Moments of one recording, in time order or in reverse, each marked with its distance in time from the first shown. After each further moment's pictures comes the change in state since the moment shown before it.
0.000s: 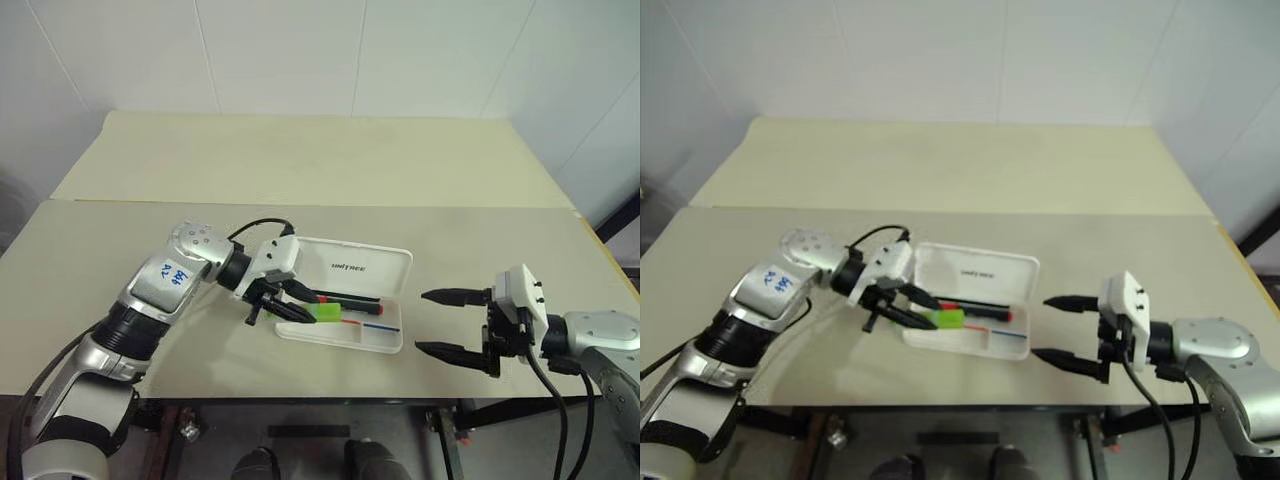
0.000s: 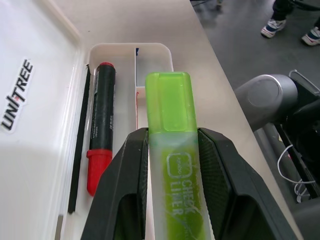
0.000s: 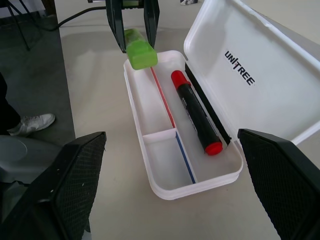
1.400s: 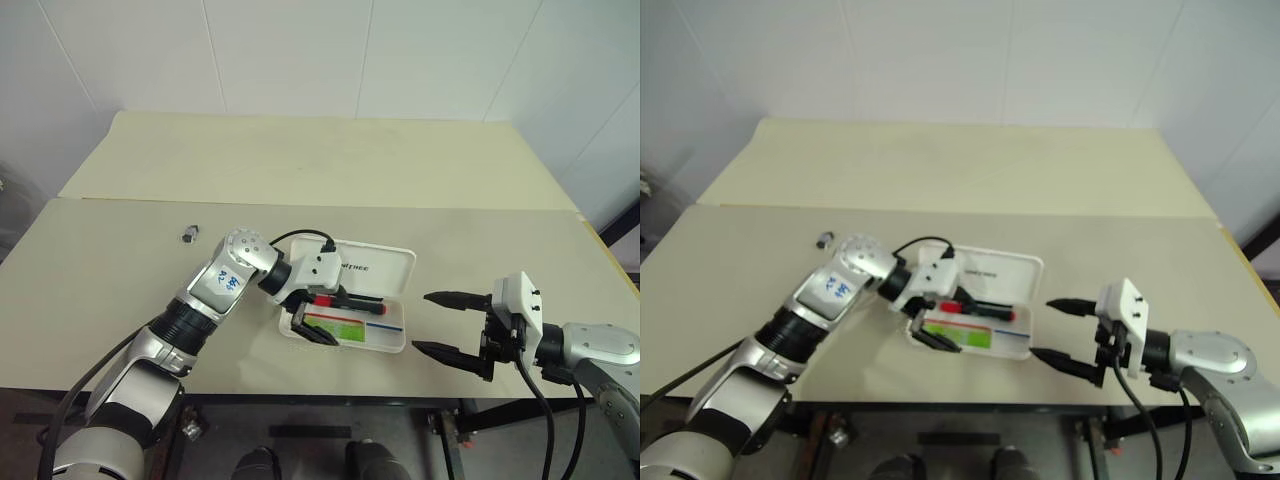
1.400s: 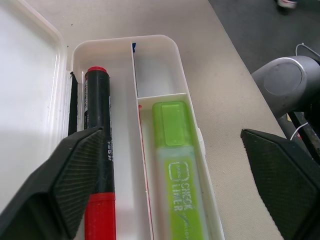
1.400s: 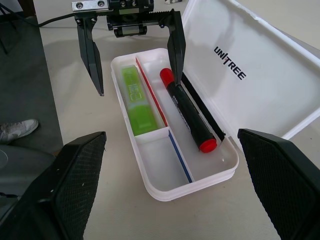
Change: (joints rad) left arm -0.059 -0.170 -0.084 0.103 0.188 -0.039 0.031; right arm 0.047 0.017 0.001 -0.036 -0.003 -0.023 -0.108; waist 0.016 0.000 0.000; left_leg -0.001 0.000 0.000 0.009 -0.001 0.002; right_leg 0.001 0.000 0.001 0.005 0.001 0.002
